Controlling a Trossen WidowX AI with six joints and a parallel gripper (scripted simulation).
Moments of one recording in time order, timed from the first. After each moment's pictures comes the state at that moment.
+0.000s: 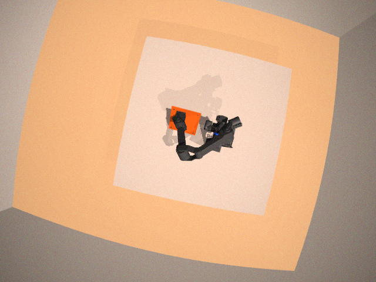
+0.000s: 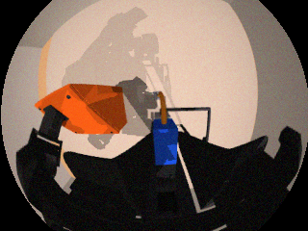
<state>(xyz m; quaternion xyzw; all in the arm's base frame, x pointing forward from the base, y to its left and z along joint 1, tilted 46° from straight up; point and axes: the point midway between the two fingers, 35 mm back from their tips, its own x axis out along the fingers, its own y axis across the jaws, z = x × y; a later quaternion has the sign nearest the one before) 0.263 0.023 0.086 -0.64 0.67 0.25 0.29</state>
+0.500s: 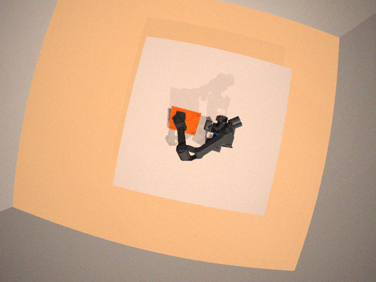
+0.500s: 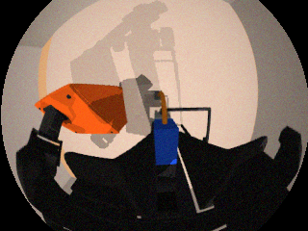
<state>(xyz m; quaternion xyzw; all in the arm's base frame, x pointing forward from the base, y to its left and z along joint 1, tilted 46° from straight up) 0.263 0.023 0.085 -0.64 0.67 0.25 0.29</state>
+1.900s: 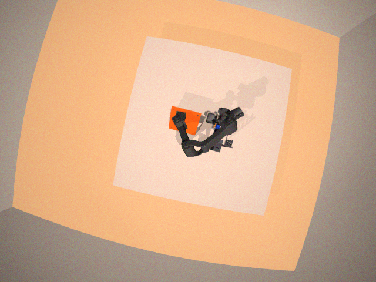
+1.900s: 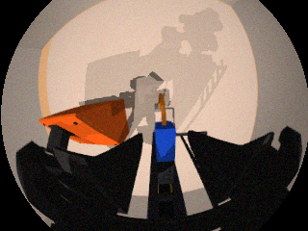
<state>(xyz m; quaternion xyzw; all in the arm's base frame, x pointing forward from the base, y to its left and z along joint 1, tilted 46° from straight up) 0.266 0.058 0.055 -0.64 0.67 0.25 0.29</state>
